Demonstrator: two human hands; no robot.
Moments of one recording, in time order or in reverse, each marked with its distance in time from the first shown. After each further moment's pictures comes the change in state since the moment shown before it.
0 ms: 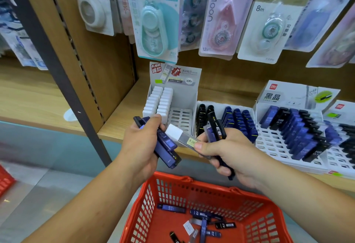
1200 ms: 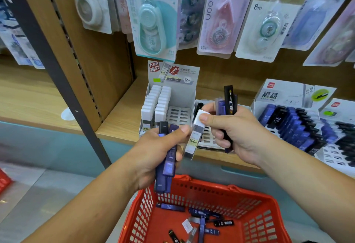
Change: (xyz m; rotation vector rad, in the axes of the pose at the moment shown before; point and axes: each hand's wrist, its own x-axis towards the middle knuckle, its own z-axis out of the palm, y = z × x) left_hand -0.020 -0.001 -0.003 0.324 -0.444 -0.173; right_hand 0.013 -0.028 -0.011 0.211 0.069 -0.189
